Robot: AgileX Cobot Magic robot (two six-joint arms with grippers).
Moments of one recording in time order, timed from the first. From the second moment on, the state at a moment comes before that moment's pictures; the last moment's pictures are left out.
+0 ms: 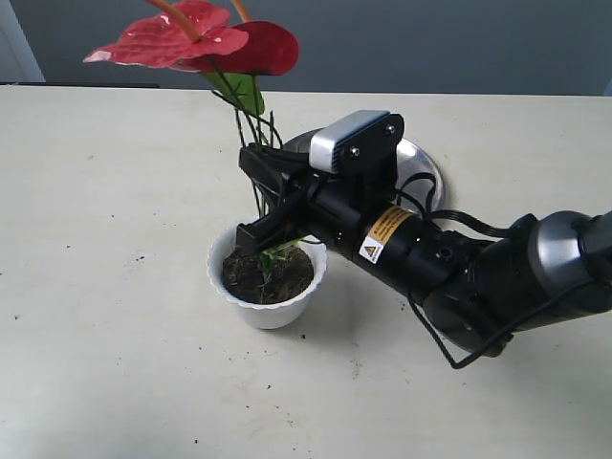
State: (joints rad) left arm 0.05 0.01 0.00 0.08 0.23 0.01; right arm 0.90 1.89 -0.64 -0.13 -1.13 0.23
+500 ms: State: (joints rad) left arm 0.05 0.01 0.00 0.08 0.23 0.01; right arm 0.90 1.89 -0.64 -0.16 -1.12 0.30
